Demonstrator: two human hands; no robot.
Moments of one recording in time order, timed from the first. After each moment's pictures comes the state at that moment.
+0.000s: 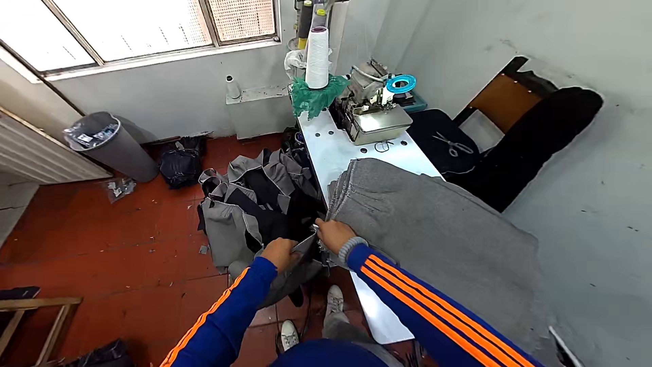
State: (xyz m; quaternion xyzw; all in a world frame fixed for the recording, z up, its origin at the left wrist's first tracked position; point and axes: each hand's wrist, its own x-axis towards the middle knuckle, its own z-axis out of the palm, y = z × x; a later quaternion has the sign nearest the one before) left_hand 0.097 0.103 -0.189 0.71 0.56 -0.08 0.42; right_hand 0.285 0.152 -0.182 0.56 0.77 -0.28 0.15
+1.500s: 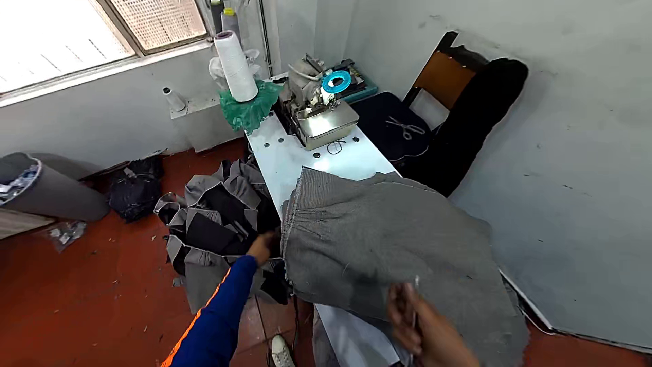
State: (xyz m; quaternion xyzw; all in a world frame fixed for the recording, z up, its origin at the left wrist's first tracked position) left_hand 0.166 0.223 -0.284 0.61 0.58 0.07 0.54; right_hand 0.509 0.051 -0.144 0.53 0.21 -0.71 -0.42
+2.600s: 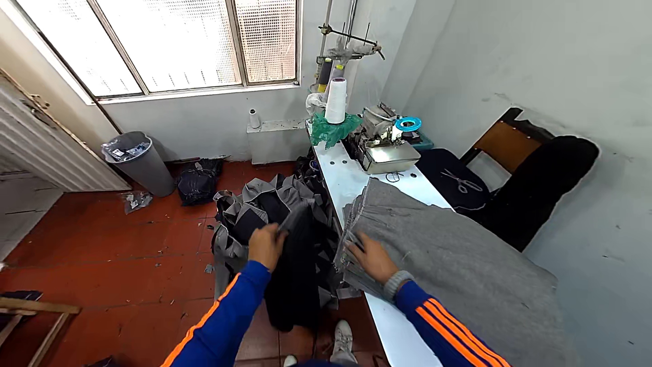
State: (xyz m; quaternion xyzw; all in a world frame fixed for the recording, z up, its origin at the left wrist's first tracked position) left_hand 0.043 0.062 -0.104 0.61 0.73 0.22 0.22; right_hand 0.329 0.119 -0.149 0.59 0.72 -0.35 -0.13
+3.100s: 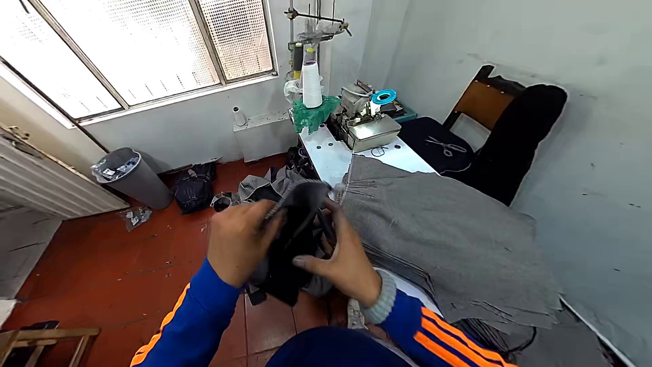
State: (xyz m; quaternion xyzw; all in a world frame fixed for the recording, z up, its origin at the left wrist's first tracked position) left_hand 0.051 -0.003 0.035 0.78 0.47 0.39 -0.11; right_hand 0.255 0.006 -0.032 0.43 0.66 -0.38 -0.49
